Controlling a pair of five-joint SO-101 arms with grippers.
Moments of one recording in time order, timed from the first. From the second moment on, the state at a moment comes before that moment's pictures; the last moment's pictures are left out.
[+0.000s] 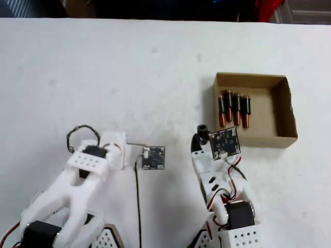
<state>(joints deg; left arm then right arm) 8.0 -25.9 68.9 31.8 -77.3 -14.6 -102.5 89.3 48.3 7.4</state>
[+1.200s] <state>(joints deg) 8.0 -26.9 38.3 58.2 -44.6 -14.6 -102.5 89.3 48.3 7.4</state>
